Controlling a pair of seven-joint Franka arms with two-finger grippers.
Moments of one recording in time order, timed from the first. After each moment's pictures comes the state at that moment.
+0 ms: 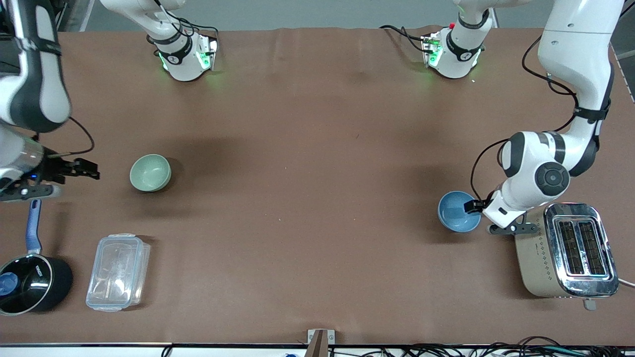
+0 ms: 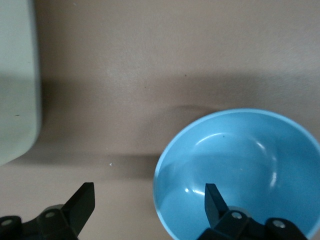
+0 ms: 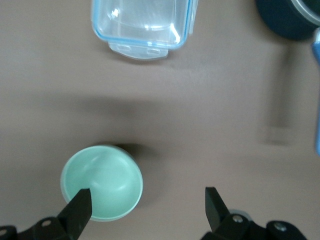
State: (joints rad) left arm 0.01 0.51 -0.08 -1.90 0.13 2.36 -0.14; right arm 0.06 0.15 -0.28 -2.06 0.01 2.19 -0.36
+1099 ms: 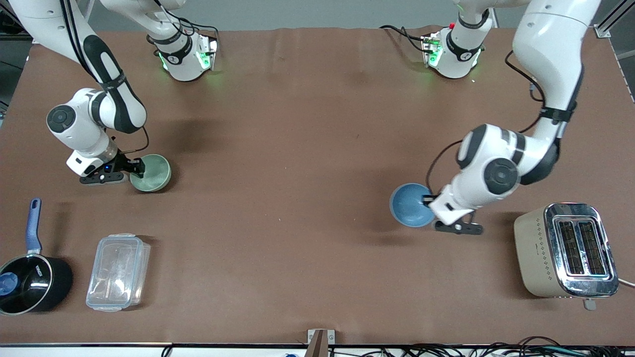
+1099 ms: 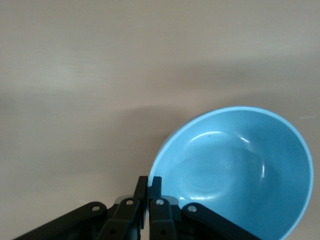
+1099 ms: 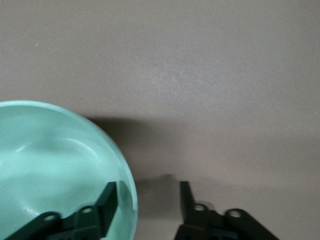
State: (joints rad) left arm -0.05 0.51 -0.36 -1.71 0.12 2.15 -0.35; right arm 0.06 0.27 -0.28 -2.49 0.04 2.82 -0.38
